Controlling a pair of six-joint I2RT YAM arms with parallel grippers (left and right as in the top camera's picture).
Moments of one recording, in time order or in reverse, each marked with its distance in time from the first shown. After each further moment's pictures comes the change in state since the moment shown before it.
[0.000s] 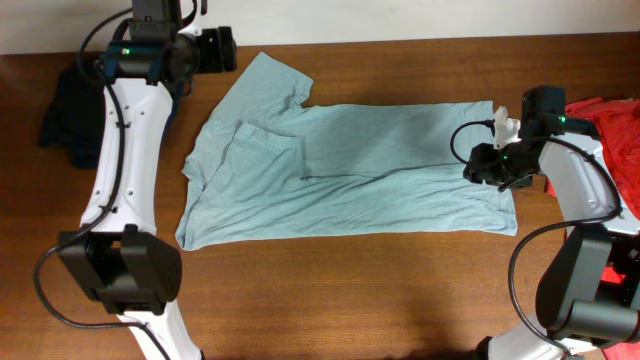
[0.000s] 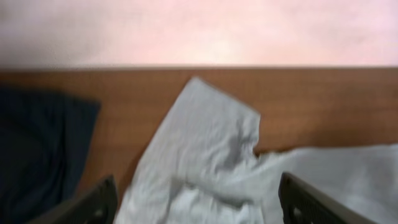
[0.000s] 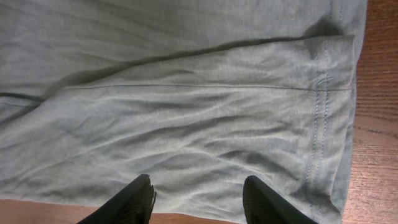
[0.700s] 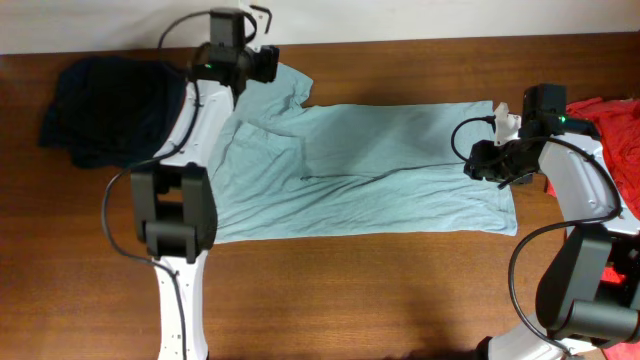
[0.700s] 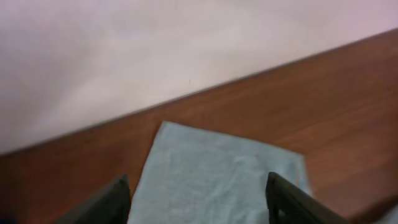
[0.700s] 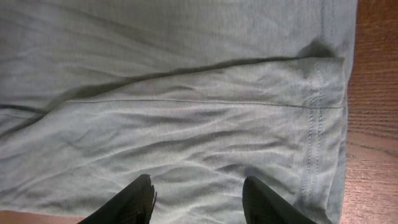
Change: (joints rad) left arm -0.092 0.405 0.000 0.481 -0.047 0.228; right arm 0.000 0.000 0.000 0.042 0.000 0.000
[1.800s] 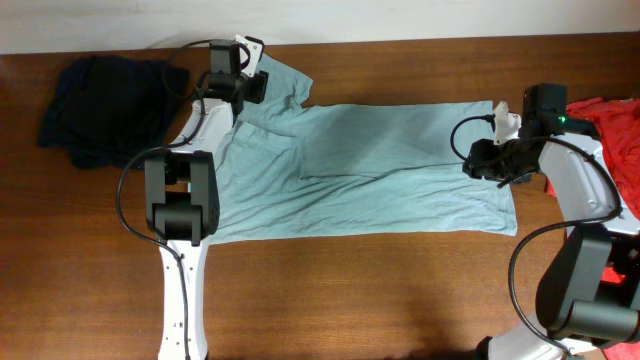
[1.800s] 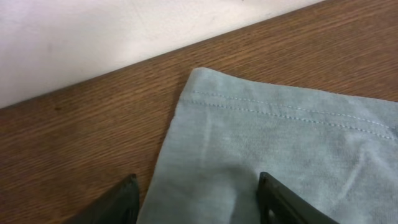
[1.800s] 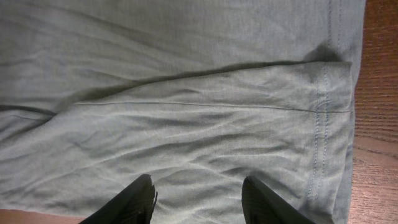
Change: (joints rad) left arm 0.048 0.206 0.000 0.188 -0.005 0.072; right arm 0.000 0.000 0.000 0.006 -0.021 0.000
